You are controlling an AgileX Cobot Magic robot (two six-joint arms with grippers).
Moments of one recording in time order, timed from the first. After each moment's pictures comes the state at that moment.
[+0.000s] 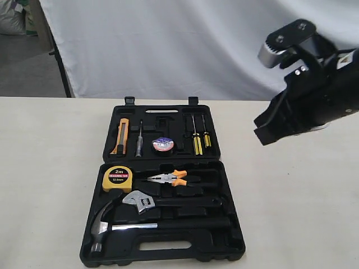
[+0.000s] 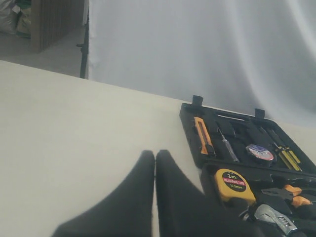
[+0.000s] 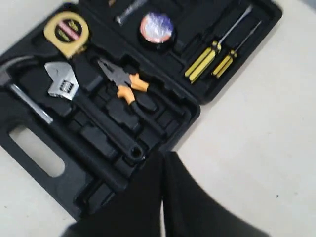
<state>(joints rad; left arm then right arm) 0.13 0.00 -0.01 0.02 0.10 -0.31 0.46 1.33 -1.06 0.33 0.74 -0.61</state>
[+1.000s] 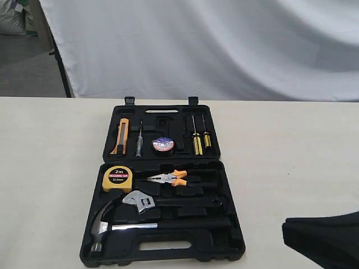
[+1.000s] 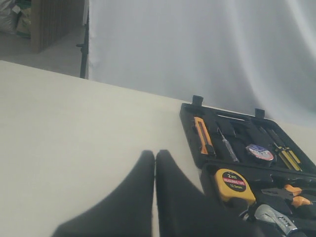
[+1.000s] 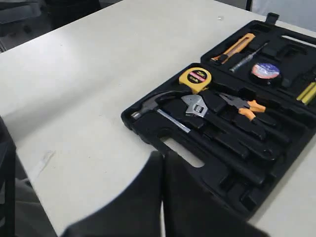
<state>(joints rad) 0.13 0.00 -0.01 0.02 0.10 -0.31 0.67 0.54 -0.45 0.66 0.58 -0.60</state>
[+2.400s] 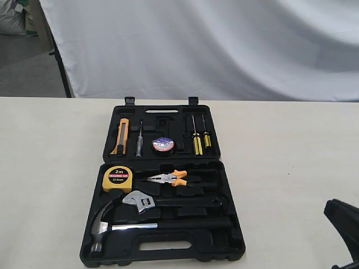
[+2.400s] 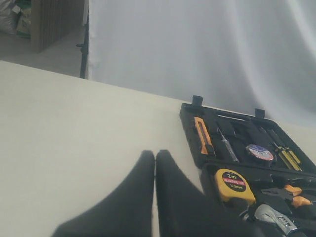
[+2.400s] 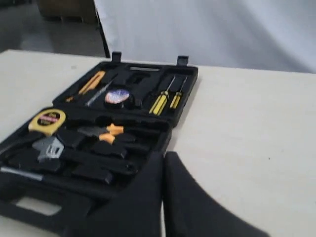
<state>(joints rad) 0.13 0.00 -0.01 0.02 0.10 -0.31 0.67 0.53 0.00 0.54 -0.25 -0.39</state>
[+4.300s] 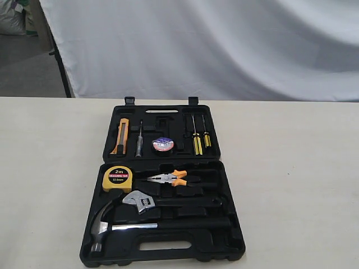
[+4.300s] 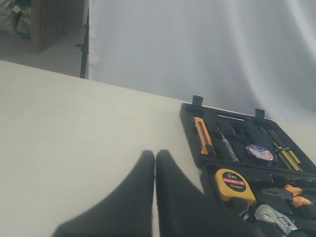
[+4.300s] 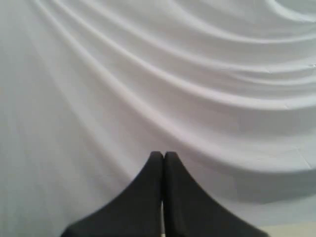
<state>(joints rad) 0.13 0.00 -0.01 0.02 0.10 -0.31 0.13 0.04 0.00 0.17 -0.31 -0.08</state>
